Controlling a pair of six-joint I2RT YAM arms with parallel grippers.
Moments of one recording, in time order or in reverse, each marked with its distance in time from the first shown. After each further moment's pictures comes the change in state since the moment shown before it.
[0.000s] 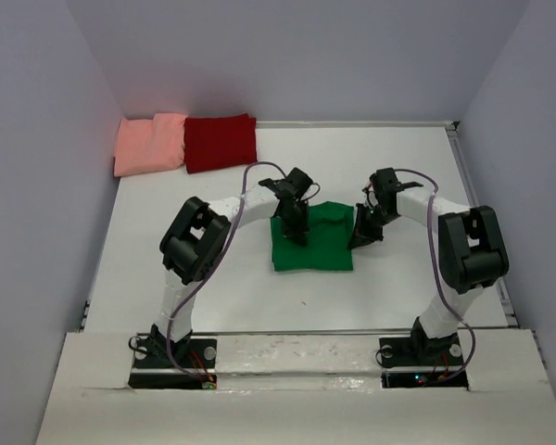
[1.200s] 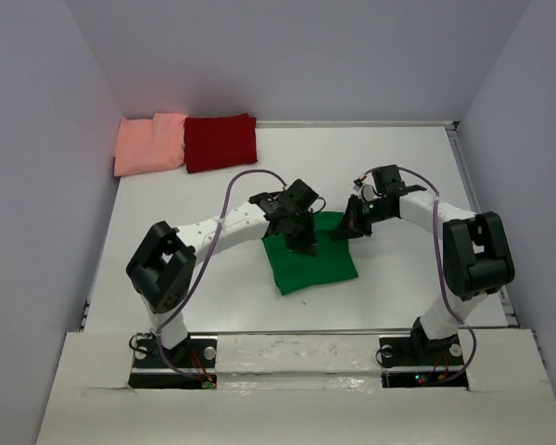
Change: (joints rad) left arm -0.180 -0.345 -0.210 -0.029 -0.069 -0.227; right arm 0.006 -0.109 -0.078 0.139 -0.336 0.062
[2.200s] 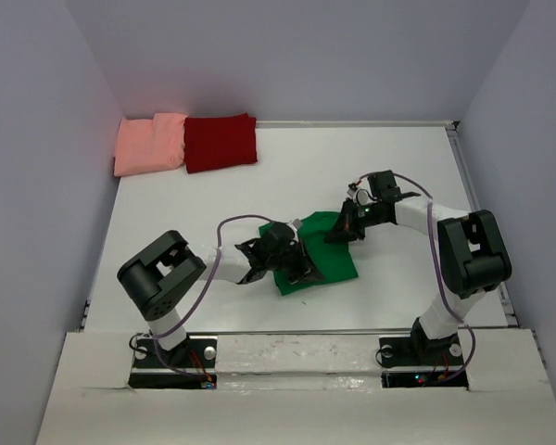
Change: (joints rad) left arm -0.028 -0.087 -0.652 0.966 0.209 -0.312; right arm 0.025 0.029 -0.061 0.157 -0.100 0.093
